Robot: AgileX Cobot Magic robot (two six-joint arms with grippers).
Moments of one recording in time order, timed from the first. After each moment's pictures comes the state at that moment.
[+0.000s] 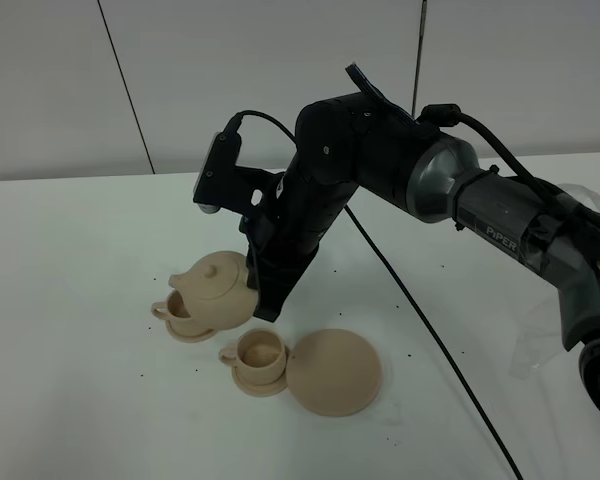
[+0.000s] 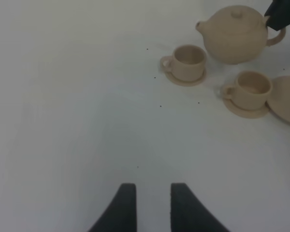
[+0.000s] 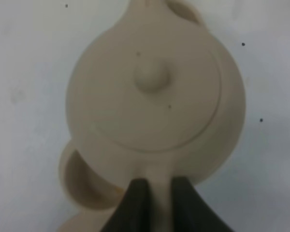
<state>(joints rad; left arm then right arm) 0.11 -0.01 -0.51 -0.13 1.05 0.13 0.70 2.26 -2.06 0.28 1.00 -0.89</state>
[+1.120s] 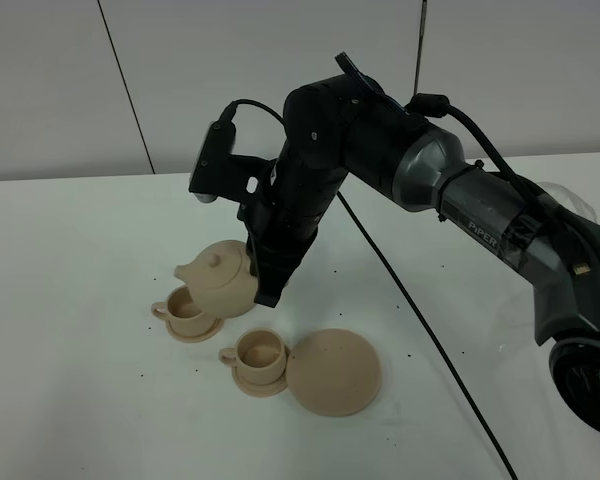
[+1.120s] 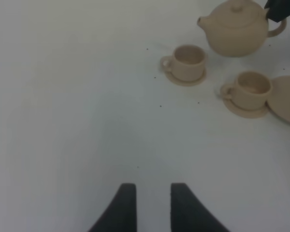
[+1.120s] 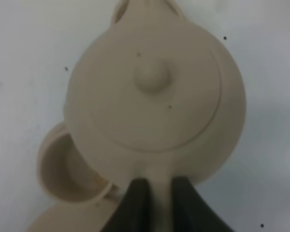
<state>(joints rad) 0.11 -0.01 -0.51 -0.13 1.05 0.13 0.70 2.33 -2.23 0.21 1.12 -0.86</state>
